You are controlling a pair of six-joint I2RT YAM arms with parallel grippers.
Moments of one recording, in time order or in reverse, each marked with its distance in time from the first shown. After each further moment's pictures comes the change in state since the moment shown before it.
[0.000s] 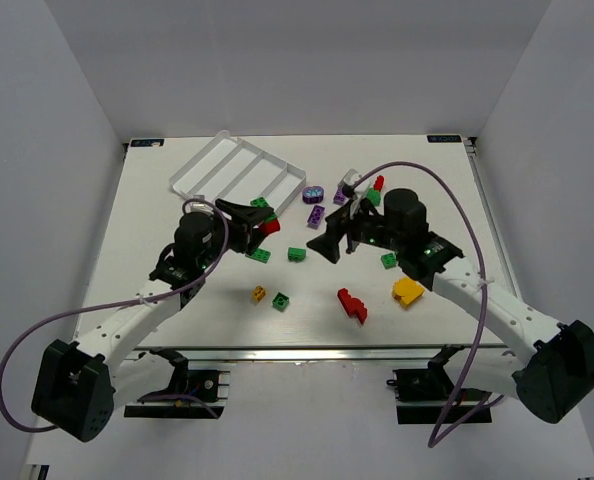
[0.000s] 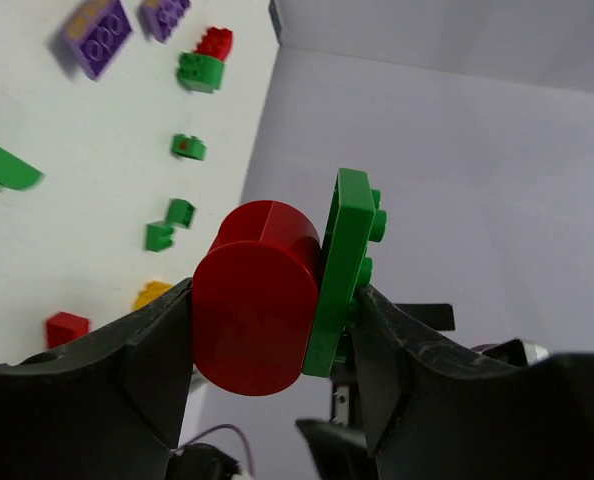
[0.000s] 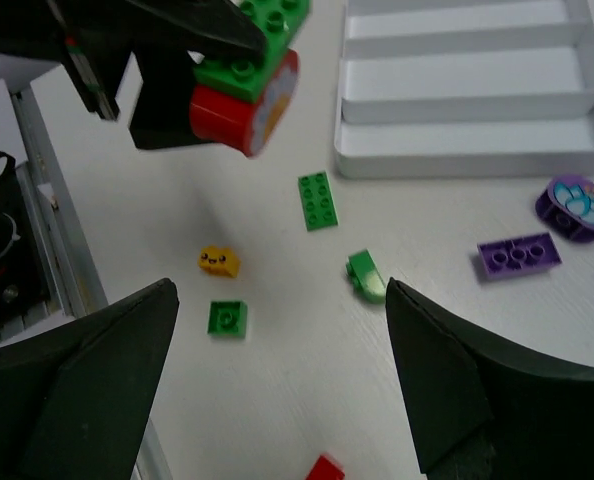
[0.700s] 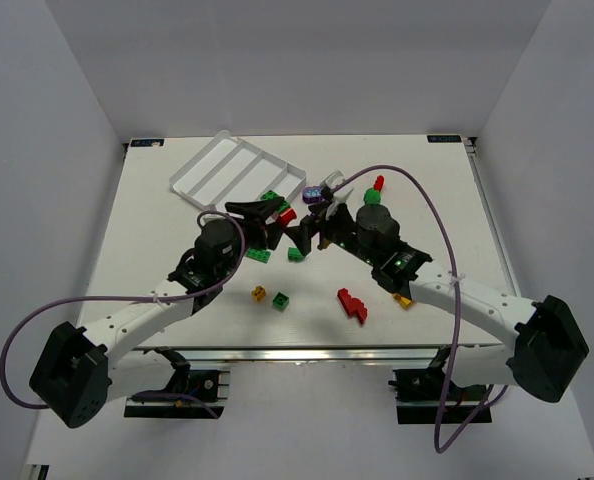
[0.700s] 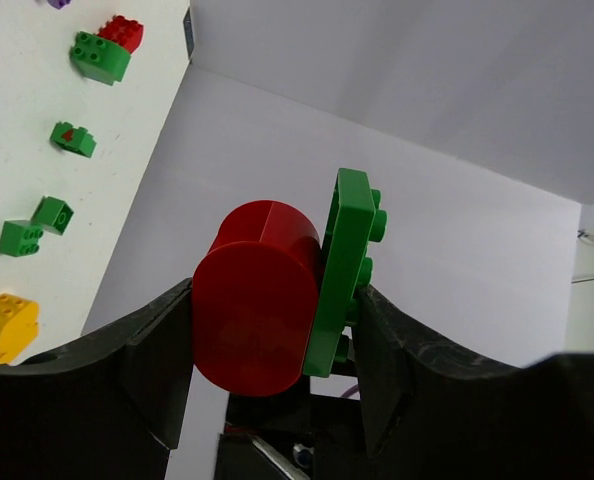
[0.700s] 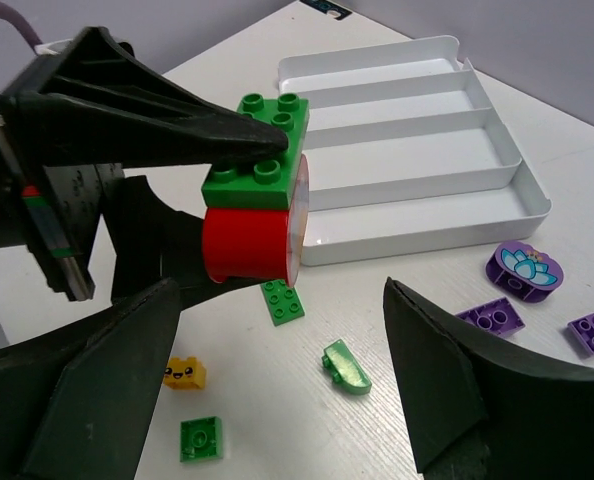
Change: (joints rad) left arm -0.234 0.066 0.003 0.167 -0.328 -0.342; right arm 0.237 0.095 -0.053 0.366 0.435 0.055
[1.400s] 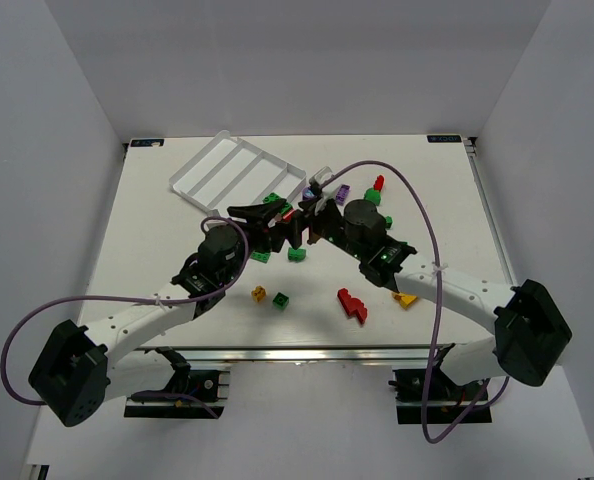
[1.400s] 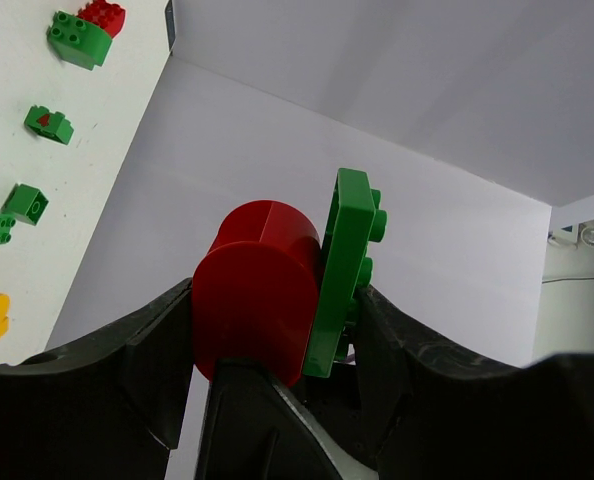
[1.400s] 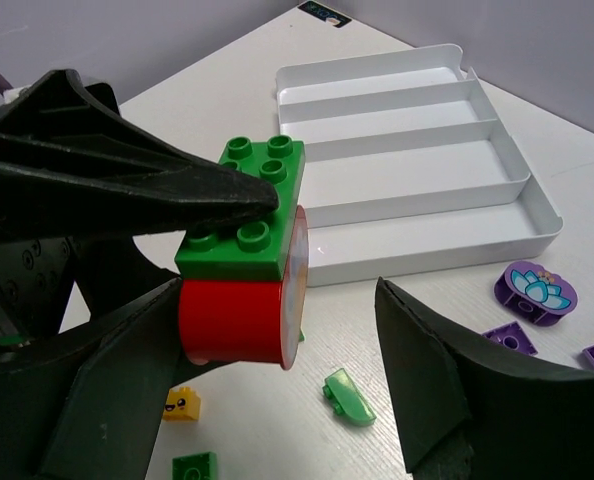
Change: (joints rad) left arm -0.051 0.000 -0.024 0.048 -0.064 -0.058; right arm 0.011 0.116 0.043 0.076 0.019 0.003
